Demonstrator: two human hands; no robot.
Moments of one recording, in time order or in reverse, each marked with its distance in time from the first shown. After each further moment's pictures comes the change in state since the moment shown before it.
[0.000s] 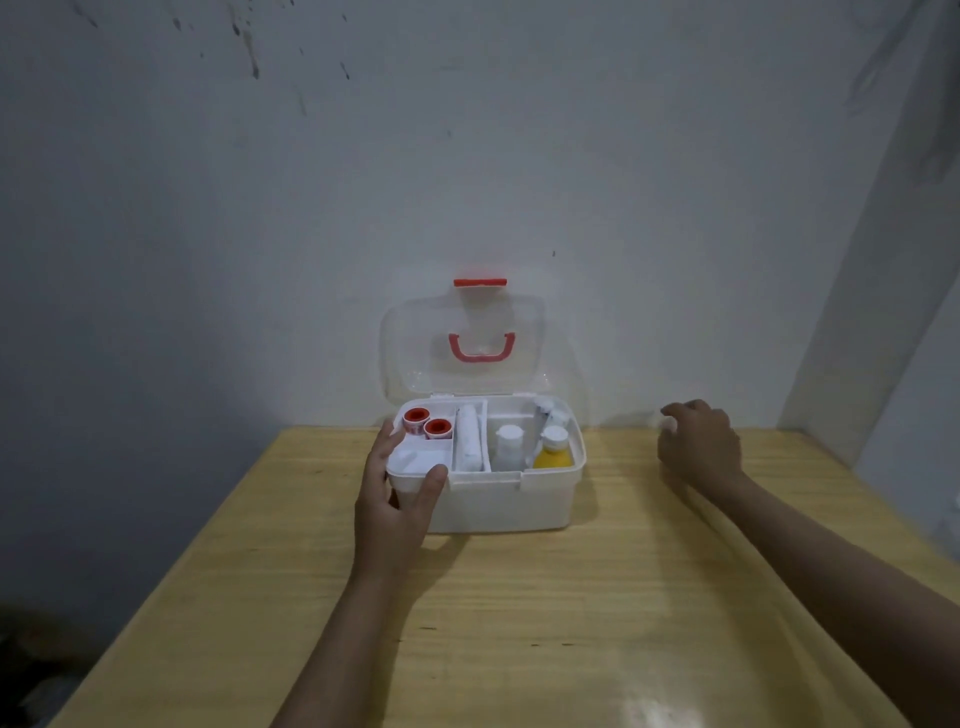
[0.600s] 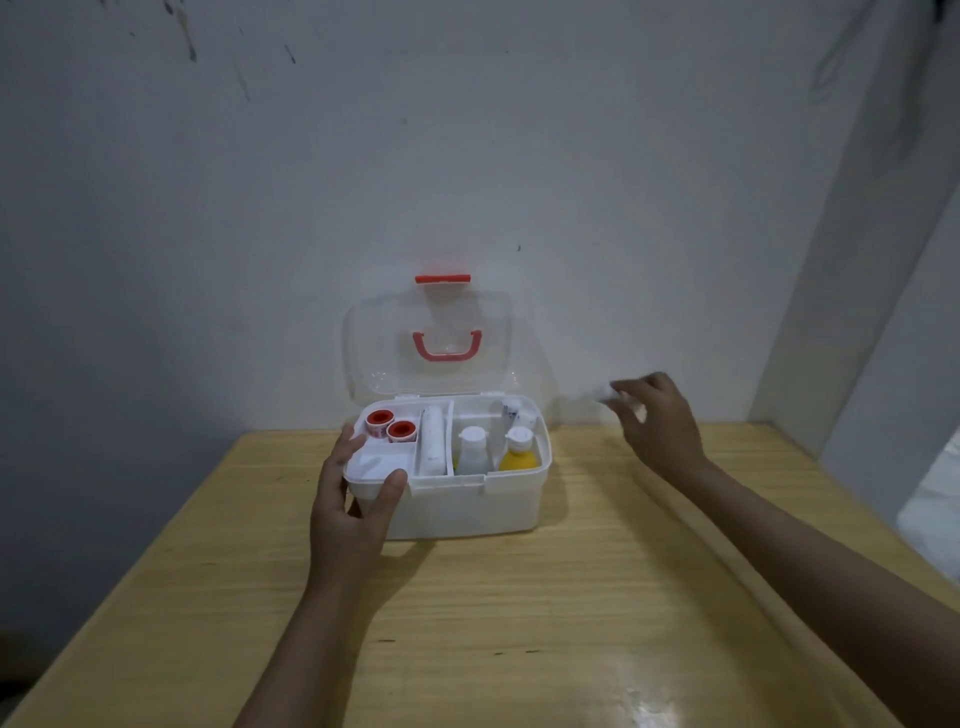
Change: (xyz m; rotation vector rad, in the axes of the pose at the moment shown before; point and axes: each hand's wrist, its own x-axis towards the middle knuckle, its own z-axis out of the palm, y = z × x) left_hand 0.001 -0.001 0.007 -0.007 0.018 -0.011; right_hand 0.007 -0.006 -0.007 0.416 0.202 -0.237
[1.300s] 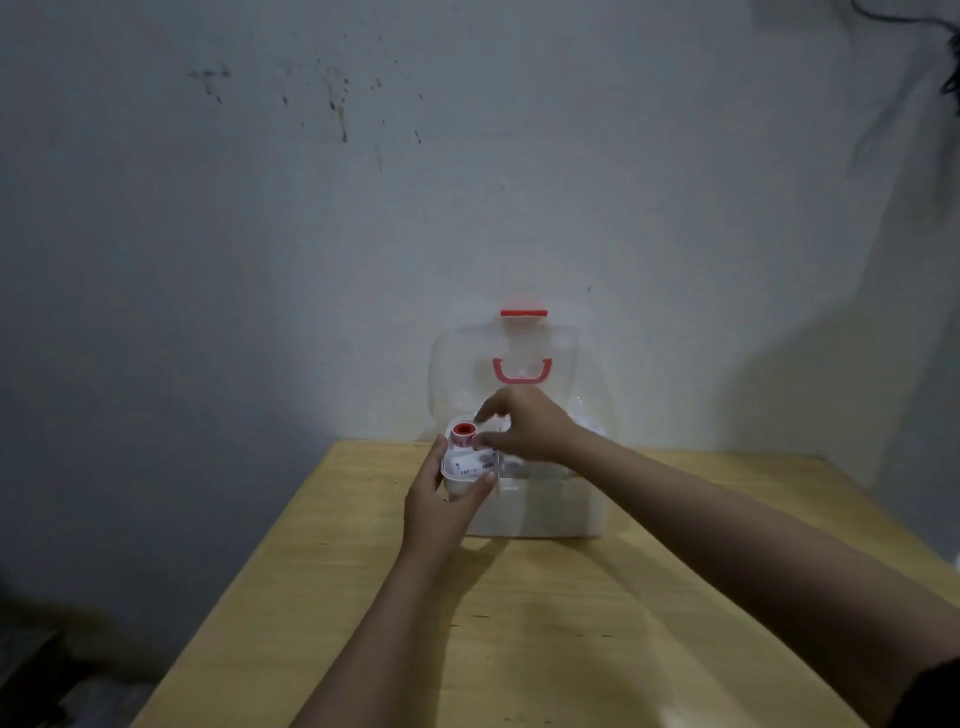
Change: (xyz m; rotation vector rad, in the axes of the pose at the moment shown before) left_hand 0.001 0.026 -0.020 -0.013 -0.115 -0.111; right_hand 0.004 -0.230 0.042 0.059 -0.617 -0.296
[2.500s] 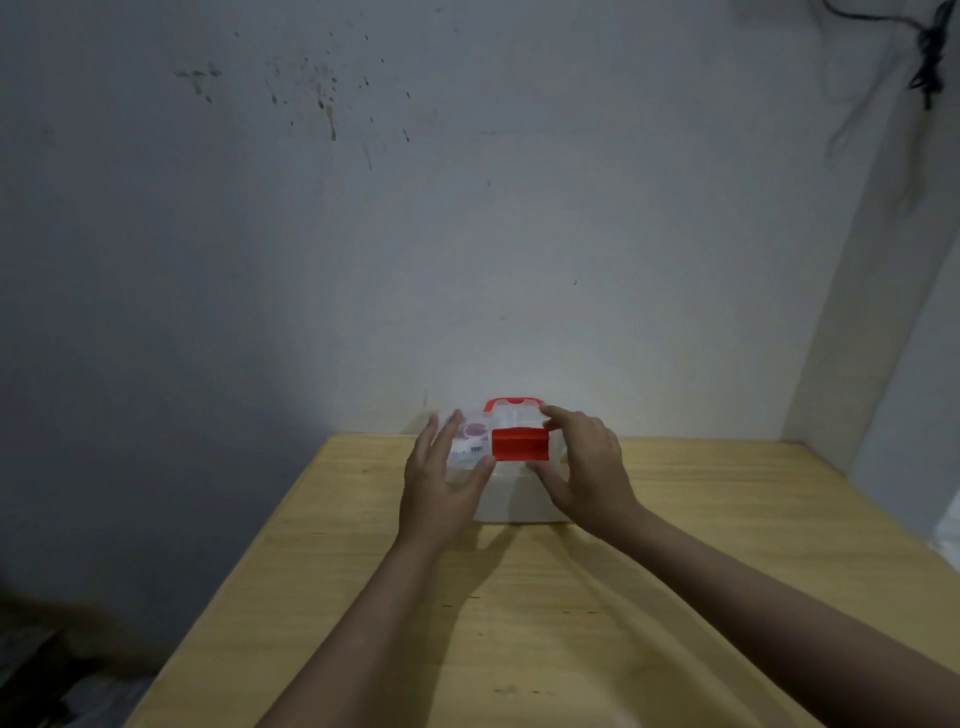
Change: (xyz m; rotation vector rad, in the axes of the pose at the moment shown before) left_hand -0.003 0.012 0.003 0.387 -0.015 0.193; right_hand -0.093 0.038 0.030 -0.105 0.500 0.042
